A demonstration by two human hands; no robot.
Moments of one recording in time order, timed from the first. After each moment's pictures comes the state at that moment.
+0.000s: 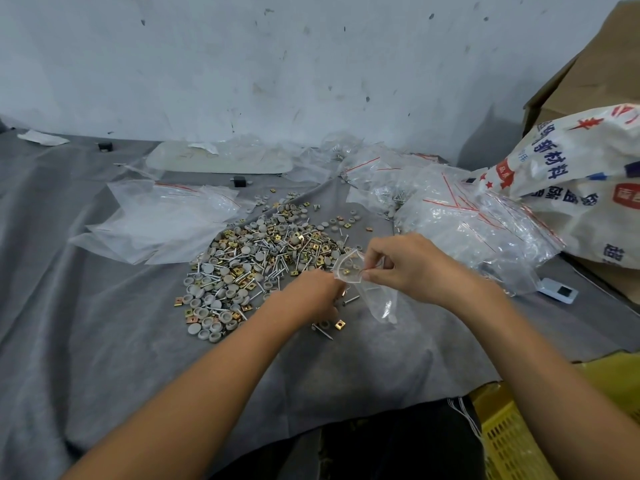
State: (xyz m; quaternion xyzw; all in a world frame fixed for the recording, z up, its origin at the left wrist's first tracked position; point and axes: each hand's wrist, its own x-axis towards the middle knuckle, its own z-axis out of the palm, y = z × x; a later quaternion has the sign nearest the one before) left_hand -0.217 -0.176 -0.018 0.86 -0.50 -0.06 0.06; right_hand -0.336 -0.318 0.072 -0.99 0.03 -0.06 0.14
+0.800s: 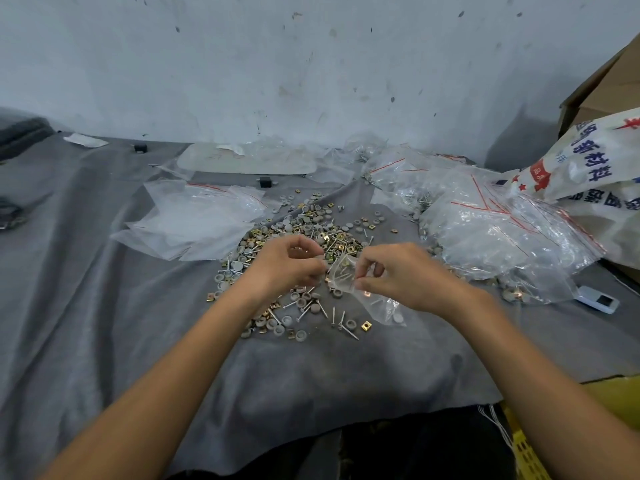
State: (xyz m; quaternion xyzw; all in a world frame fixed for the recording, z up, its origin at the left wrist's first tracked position) left_hand -0.197 -0.087 0.013 0.70 -0.22 -0.21 0.65; right_hand -0.315 -0.284 0.057 -0.98 -0.02 -0.05 0.19
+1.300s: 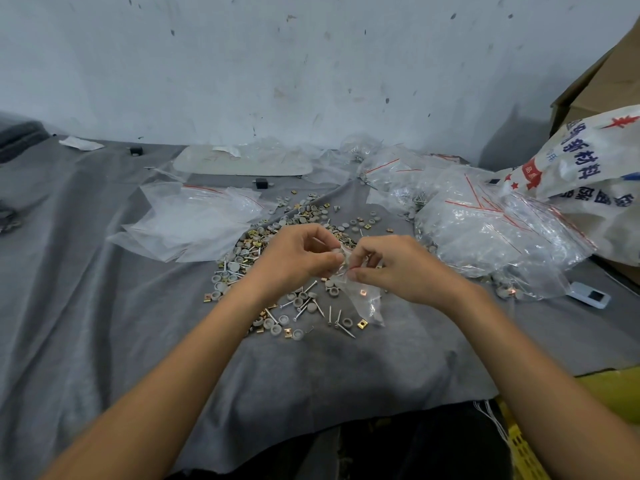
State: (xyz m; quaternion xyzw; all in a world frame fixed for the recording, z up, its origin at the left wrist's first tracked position) left_hand -0.217 -0.098 0.042 0.72 -0.32 -0.17 0.59; right_hand -0.315 -0.285 0.060 -0.96 -0.02 -0.08 0.27
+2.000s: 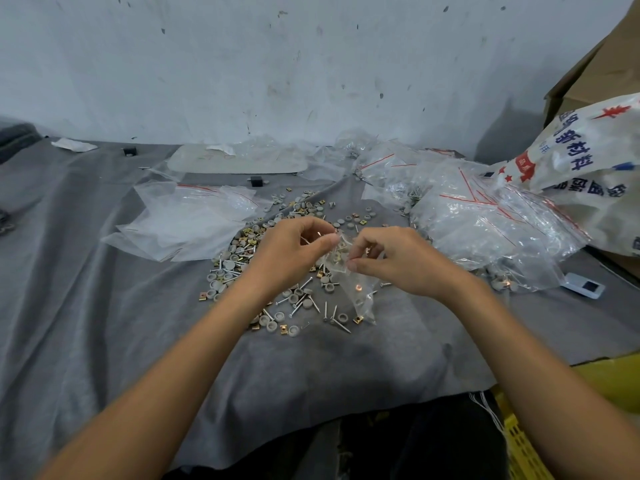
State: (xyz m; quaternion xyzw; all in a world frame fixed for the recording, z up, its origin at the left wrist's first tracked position) left_hand -0.220 -0.101 0.045 0.80 -0.35 -0.01 0.49; right_hand -0.321 -0.292 0.063 -0.95 -0.02 -0.10 0.28
